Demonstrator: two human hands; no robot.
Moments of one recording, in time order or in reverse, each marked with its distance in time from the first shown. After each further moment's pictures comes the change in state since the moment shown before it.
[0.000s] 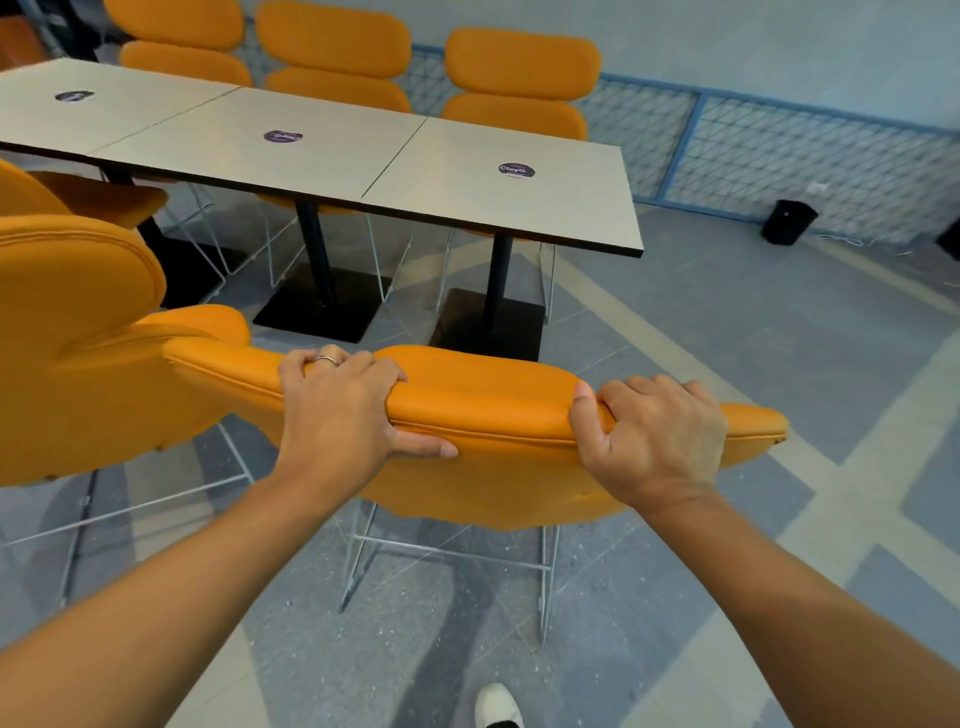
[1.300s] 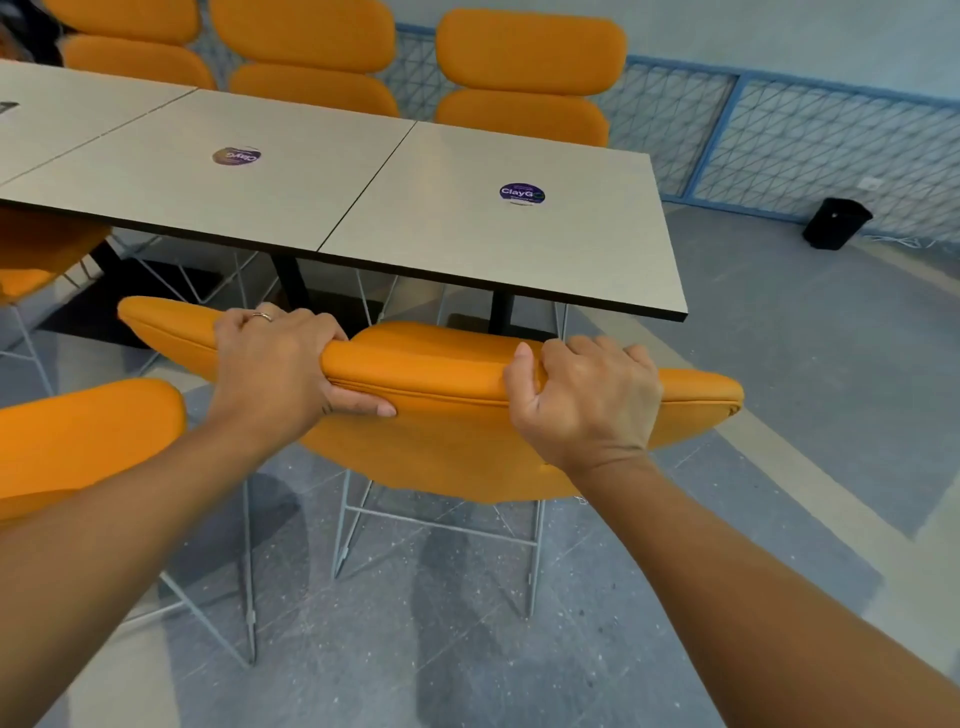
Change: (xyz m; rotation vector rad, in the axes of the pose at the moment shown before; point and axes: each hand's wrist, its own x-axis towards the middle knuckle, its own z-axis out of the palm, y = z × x) left_hand 0.331 -0.085 0.107 0.056 0.005 -0.055; right_hand 0.257 0.005 0.244 0.119 0.079 0.062
